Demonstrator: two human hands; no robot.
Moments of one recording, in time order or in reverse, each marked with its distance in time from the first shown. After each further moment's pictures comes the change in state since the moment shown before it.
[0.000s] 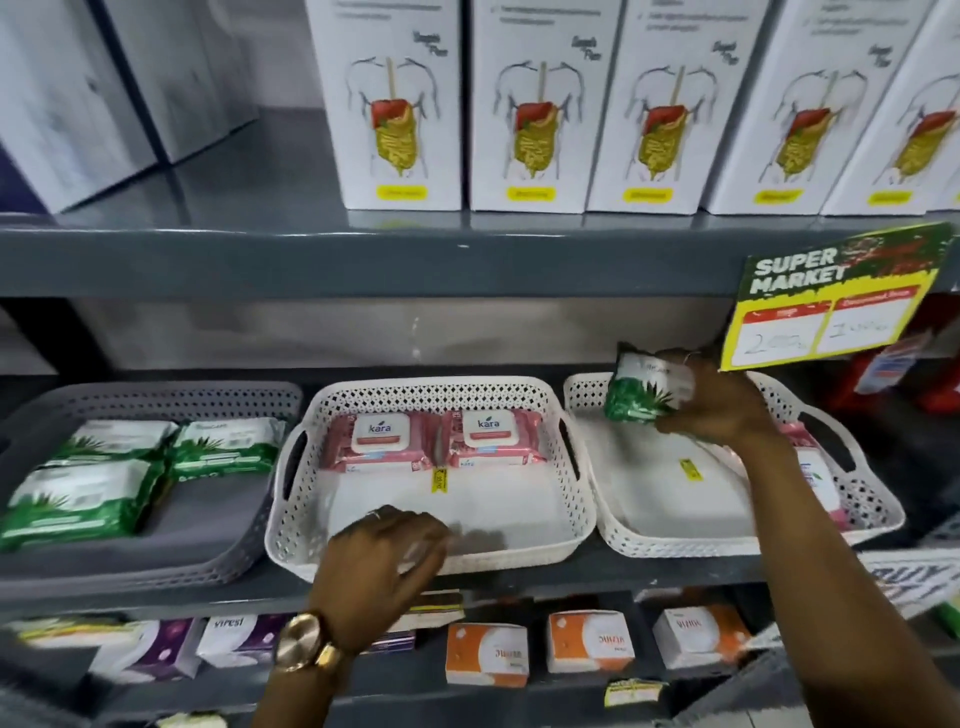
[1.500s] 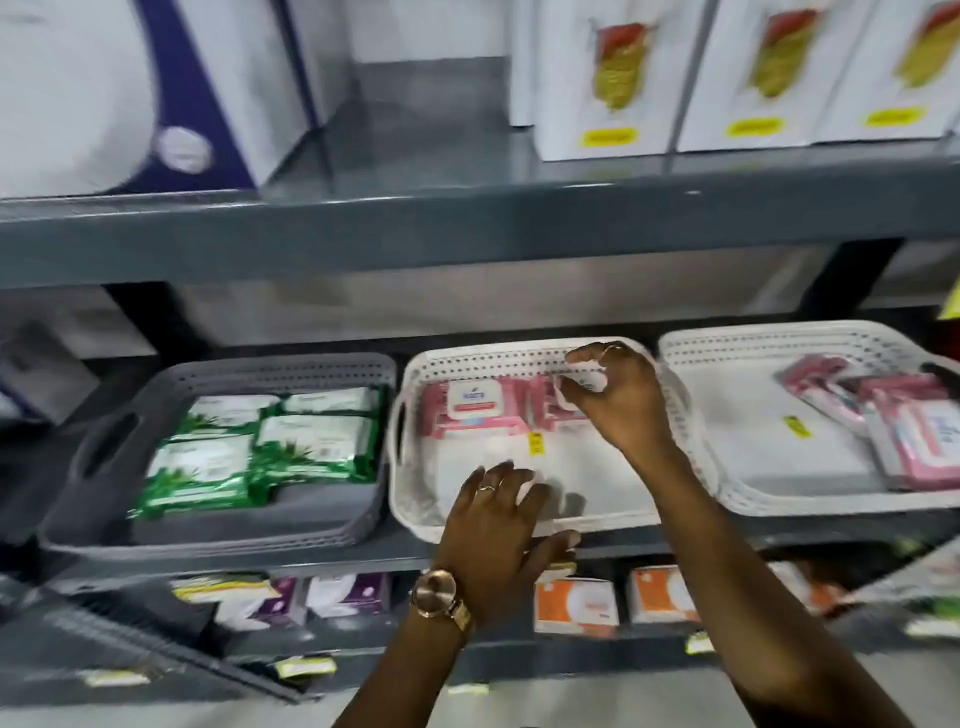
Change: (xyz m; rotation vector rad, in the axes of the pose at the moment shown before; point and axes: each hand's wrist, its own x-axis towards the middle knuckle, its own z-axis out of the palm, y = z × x) left_hand -0.010 -0.023 0.006 0.120 -0.262 0.042; right_hand -0.059 -0.184 0.114 0.438 0.157 -0.103
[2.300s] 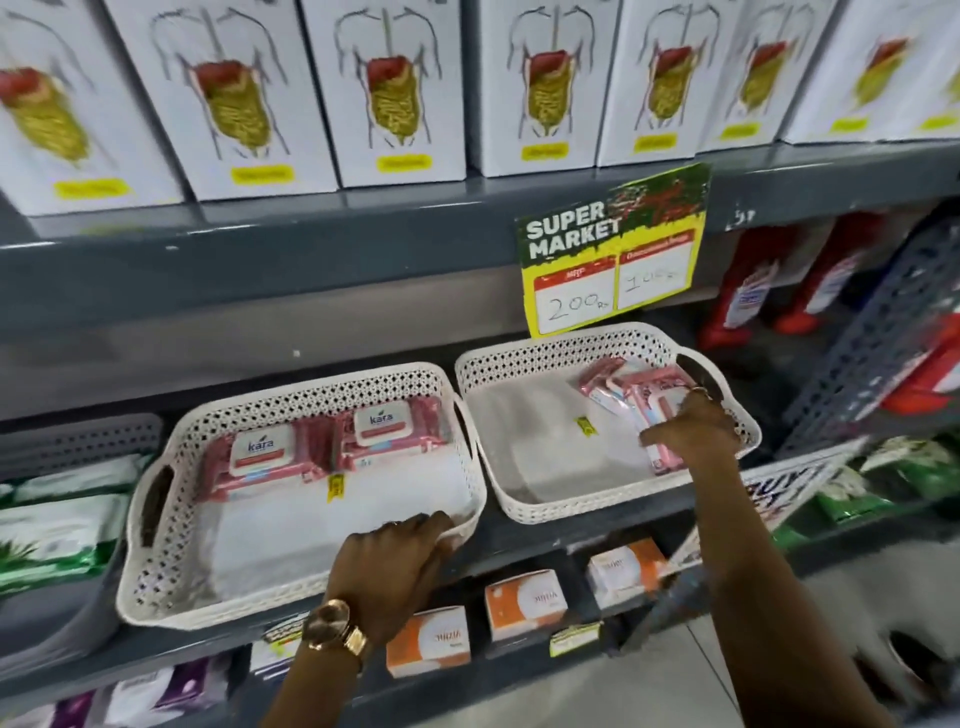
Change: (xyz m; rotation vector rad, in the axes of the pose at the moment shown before) left_hand 0.069 0.090 0.044 0.072 -0.061 0.080; right_hand 0.007 0.216 -0.219 -0.447 0.029 0.751
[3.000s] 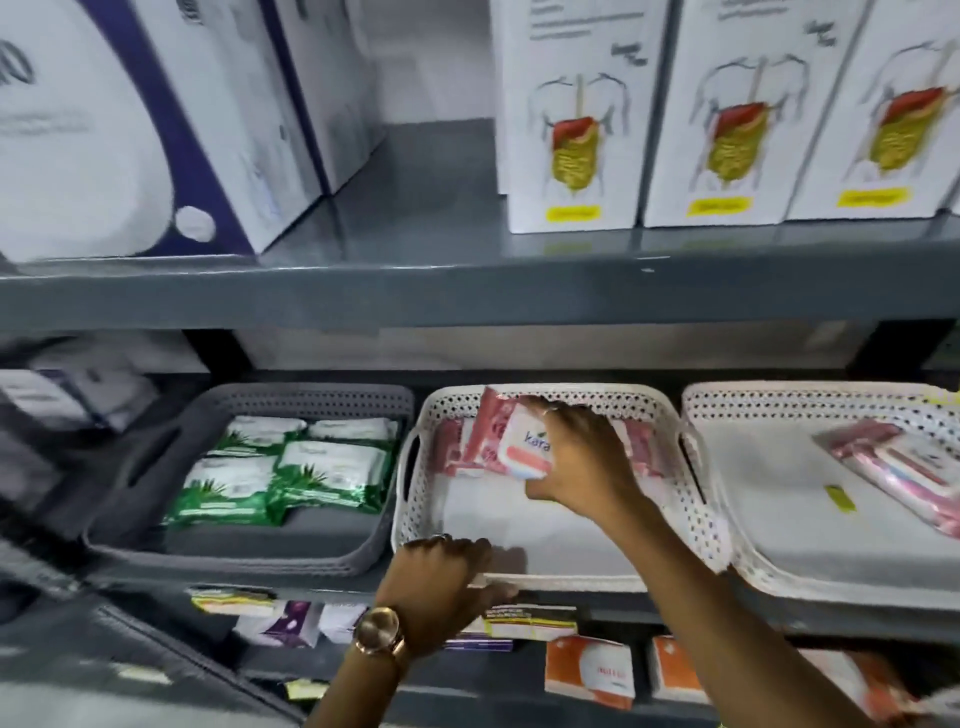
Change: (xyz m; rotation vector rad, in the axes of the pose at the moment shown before) left_hand -0.095 -0.126 -0.028 0.091 -0.002 -0.185; right_hand -0.204 -0.234 0.124 -0.051 -0.107 -1.140
